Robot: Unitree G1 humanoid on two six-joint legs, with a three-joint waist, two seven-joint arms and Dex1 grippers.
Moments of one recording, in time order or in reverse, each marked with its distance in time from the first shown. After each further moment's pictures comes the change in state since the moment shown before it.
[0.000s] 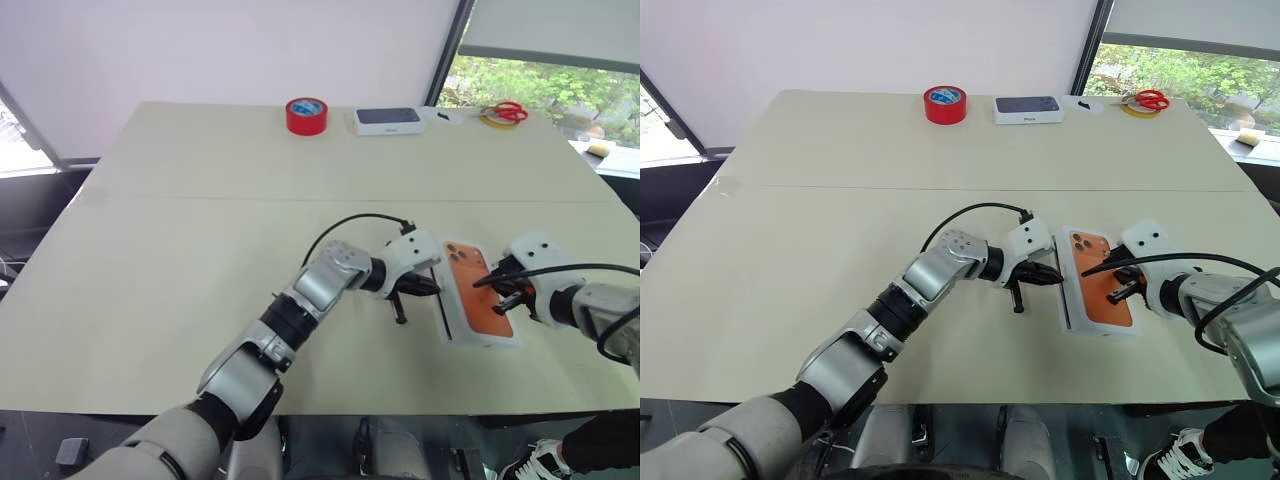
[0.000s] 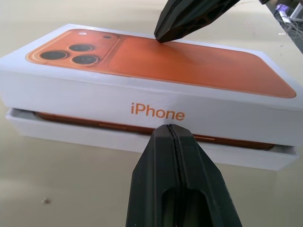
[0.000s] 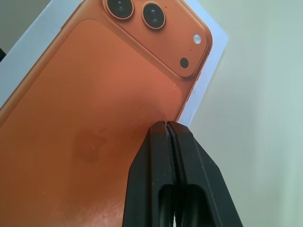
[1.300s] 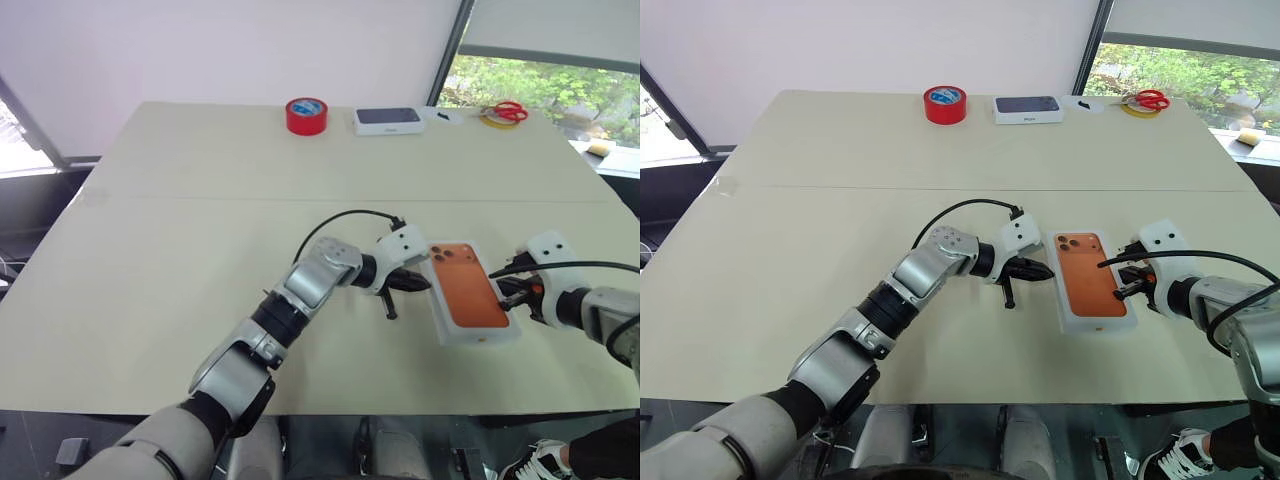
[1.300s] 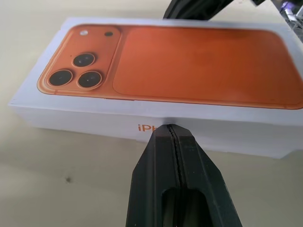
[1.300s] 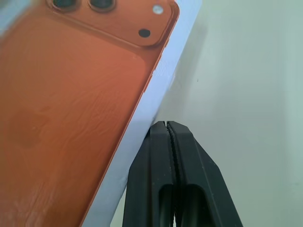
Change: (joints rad) left arm 0.011 0.042 0.003 -0.044 -0.014 0.026 -0.011; right arm 0.019 0.098 -0.091 0.097 -0.043 -0.063 0.109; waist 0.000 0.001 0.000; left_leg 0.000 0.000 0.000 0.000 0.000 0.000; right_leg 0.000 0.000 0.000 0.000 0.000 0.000
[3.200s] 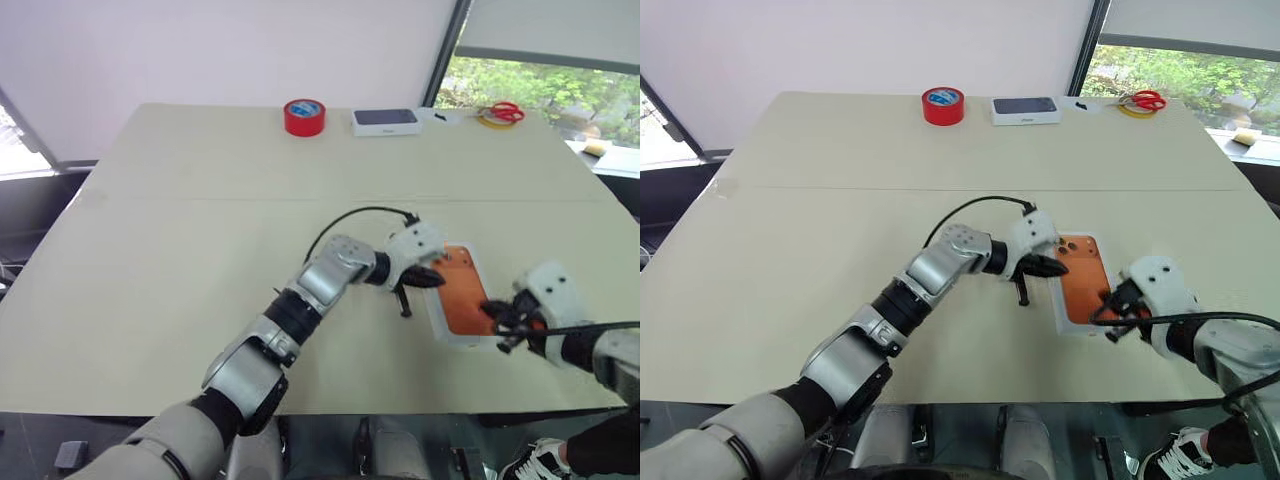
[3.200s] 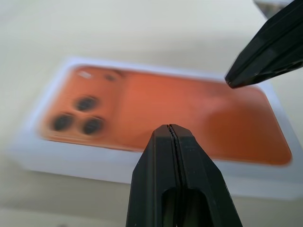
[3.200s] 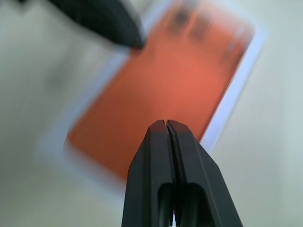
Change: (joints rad) left arm -0.048 -0.058 0.085 0.072 -0.014 -0.070 0.053; right arm 0.226 0.110 -0.160 -0.310 -0.005 -0.180 0.011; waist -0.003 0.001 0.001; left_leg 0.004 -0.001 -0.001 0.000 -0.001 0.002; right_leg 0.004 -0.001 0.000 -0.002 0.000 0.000
